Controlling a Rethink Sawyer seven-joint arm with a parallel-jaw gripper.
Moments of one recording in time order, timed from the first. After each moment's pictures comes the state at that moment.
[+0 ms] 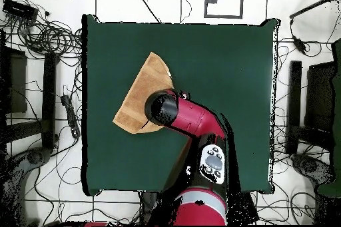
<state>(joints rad) 0.02 -0.45 -0.23 1.61 0.30 0.32 1.40</state>
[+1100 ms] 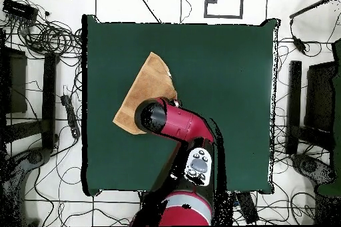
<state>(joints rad) 0.08 -0.45 -0.25 1.65 0.26 0.32 1.40</state>
